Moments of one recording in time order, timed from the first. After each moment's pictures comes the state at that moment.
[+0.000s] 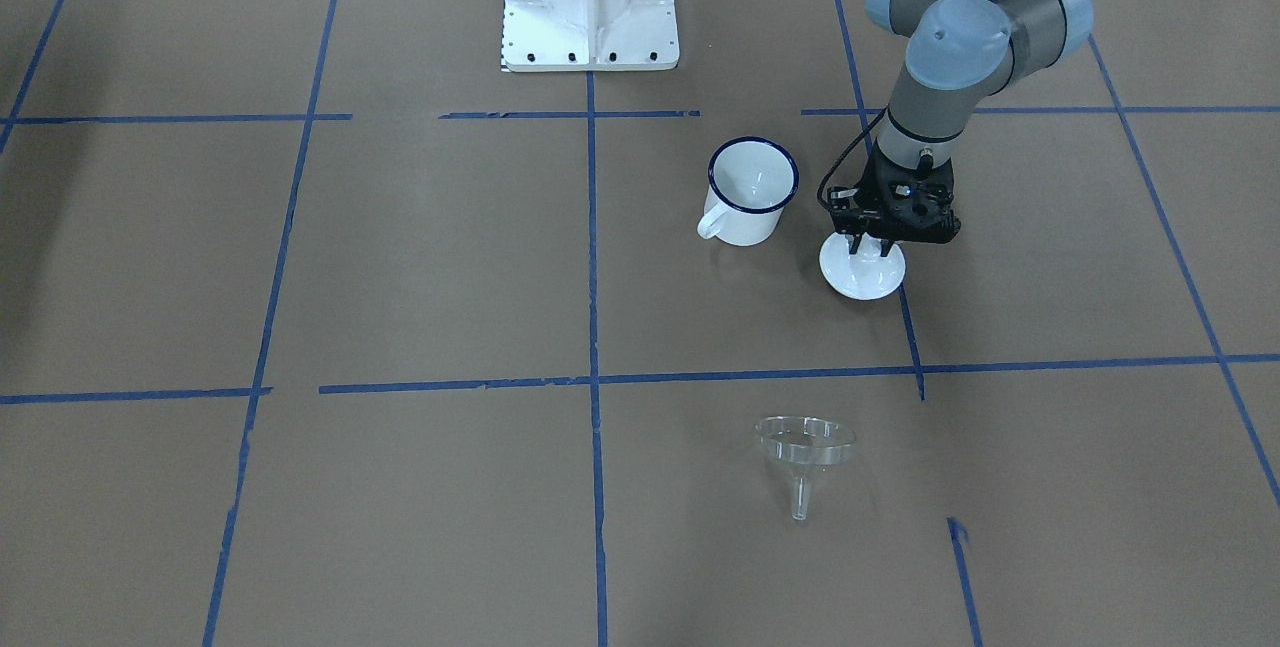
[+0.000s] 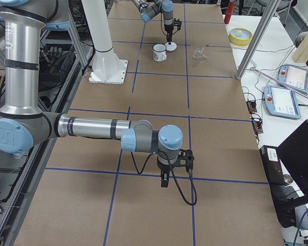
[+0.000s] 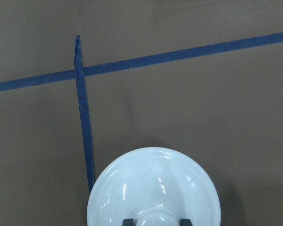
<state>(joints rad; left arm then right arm) -0.67 -1.84 -1.82 -1.77 -1.88 -0.91 1.57 -1.68 1.66 -1.57 2.29 0.01</state>
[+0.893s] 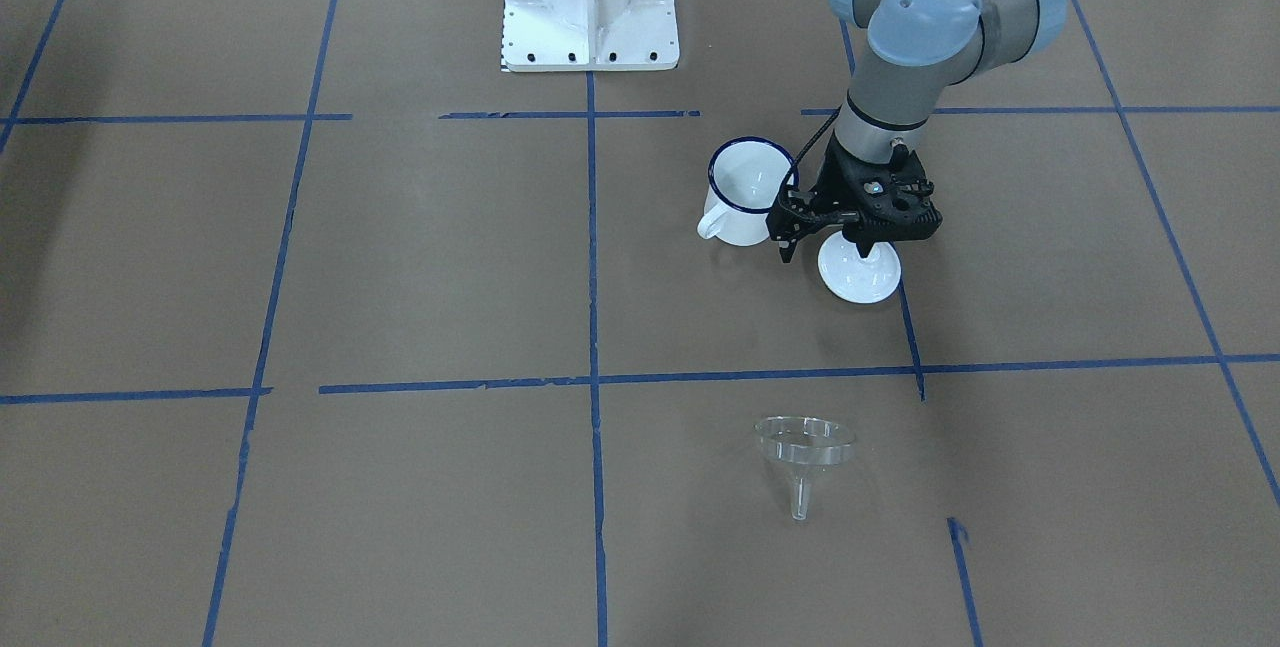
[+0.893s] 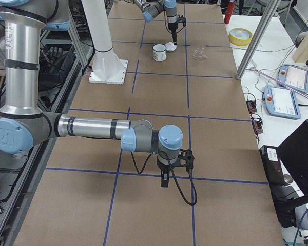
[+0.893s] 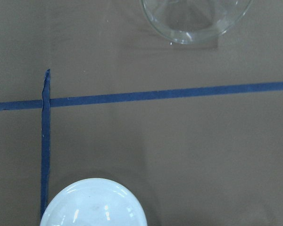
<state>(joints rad) -0.70 -2.01 -1.81 -1.74 -1.85 -1.28 1.57 -1.68 1.66 -1.57 2.29 0.01</state>
